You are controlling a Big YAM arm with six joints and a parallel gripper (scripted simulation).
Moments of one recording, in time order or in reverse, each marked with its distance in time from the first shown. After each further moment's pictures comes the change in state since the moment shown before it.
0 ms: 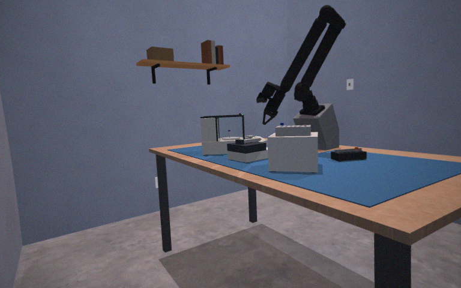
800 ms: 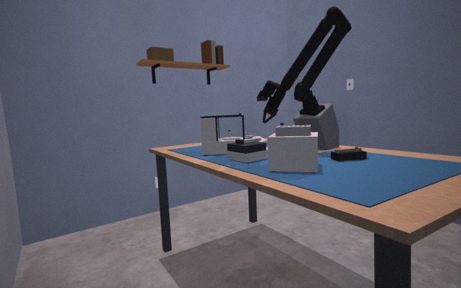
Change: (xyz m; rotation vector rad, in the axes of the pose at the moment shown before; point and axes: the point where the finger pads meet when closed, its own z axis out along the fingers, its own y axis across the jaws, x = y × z) arm -0.003 0.001 -0.009 -0.003 -0.008 0.006
